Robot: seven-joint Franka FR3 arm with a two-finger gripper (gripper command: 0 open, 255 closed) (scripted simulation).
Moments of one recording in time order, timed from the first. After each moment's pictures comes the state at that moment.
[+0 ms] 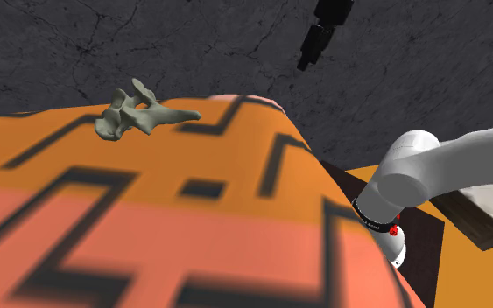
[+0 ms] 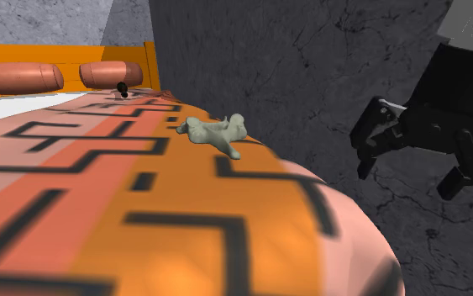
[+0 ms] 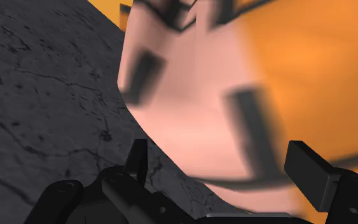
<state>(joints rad) -0.01 -0.80 -0.07 -2.27 0.10 1.63 -0.17</state>
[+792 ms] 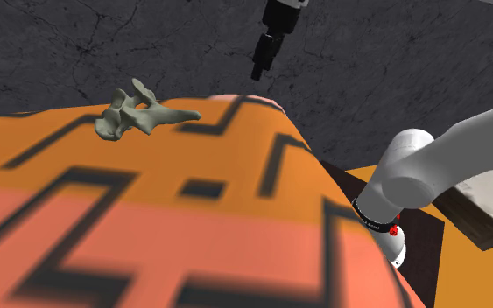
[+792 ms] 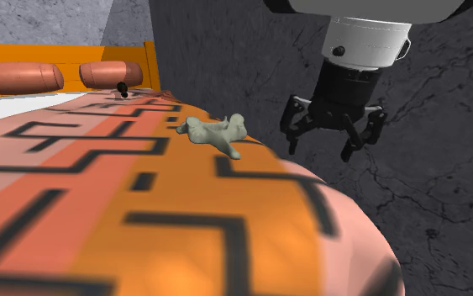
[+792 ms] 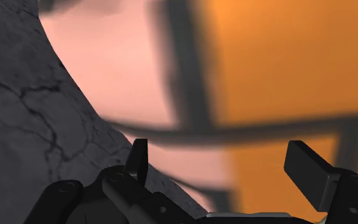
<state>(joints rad) 0.10 -0.58 0.06 -2.18 0.17 1.80 -0.18</state>
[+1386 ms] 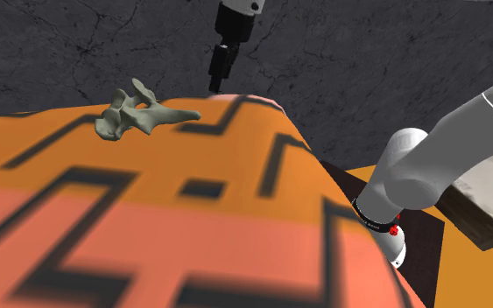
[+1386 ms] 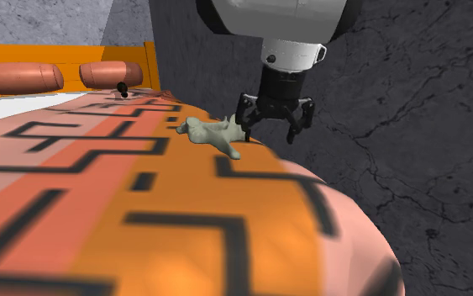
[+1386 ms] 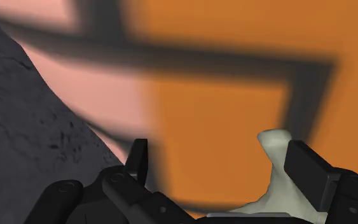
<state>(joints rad) 0.18 -0.38 0.17 -2.04 0.19 1.91 -0.18</state>
